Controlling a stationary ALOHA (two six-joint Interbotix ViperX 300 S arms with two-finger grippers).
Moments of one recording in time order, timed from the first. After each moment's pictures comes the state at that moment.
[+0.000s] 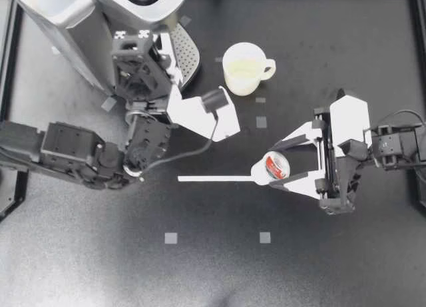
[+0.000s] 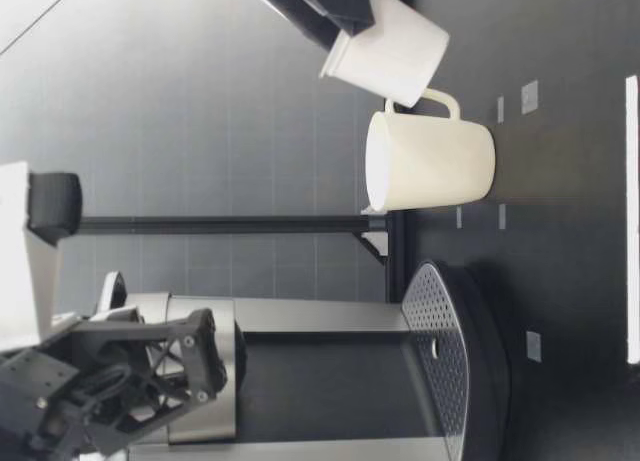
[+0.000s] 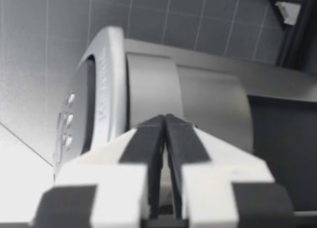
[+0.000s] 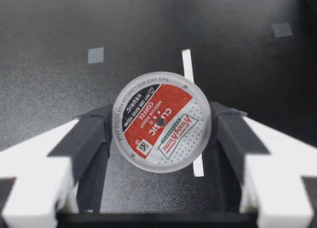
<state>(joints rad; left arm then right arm) -0.13 0.11 0.31 1.39 1.52 -0.62 0.02 -0.33 1.03 -0.03 -0.21 0.17</state>
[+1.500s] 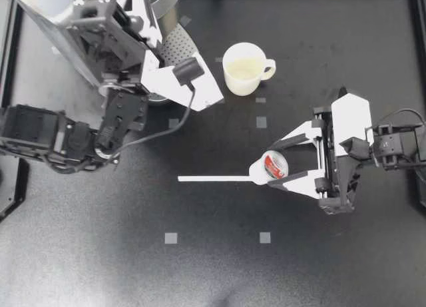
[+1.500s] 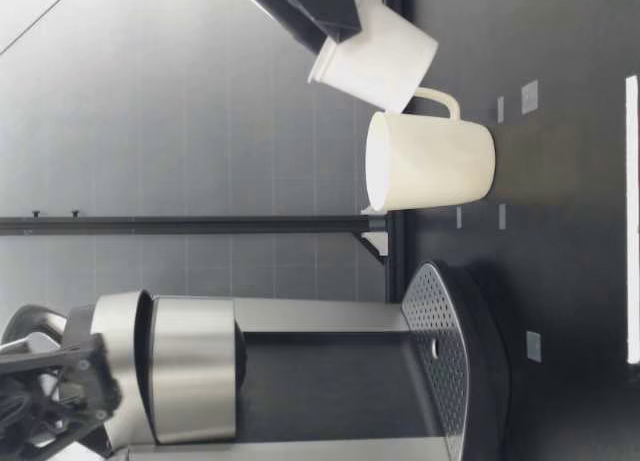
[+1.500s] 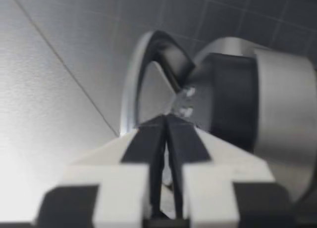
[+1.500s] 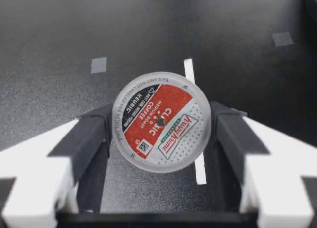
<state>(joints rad) -0.11 0.00 0.31 1.59 1.59 -0.60 0.02 -0.33 1.03 -0.03 -0.24 0.17</state>
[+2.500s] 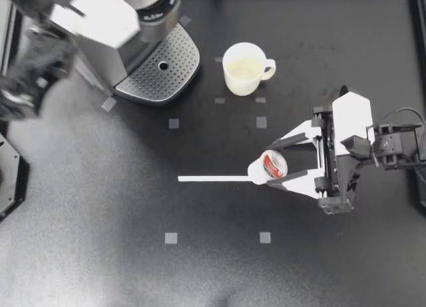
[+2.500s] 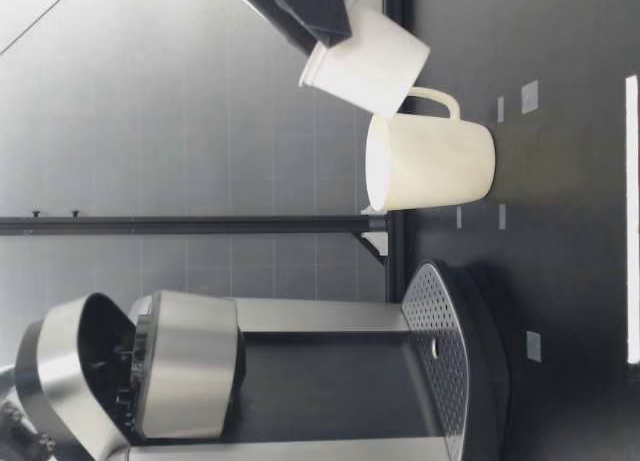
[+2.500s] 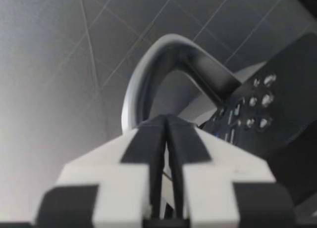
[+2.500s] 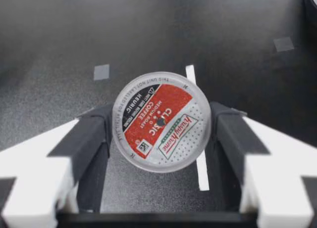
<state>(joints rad) 0.07 -0.33 0.50 1.63 1.31 -0.92 0.02 -0.33 1.03 -0.03 -0.25 0.19</state>
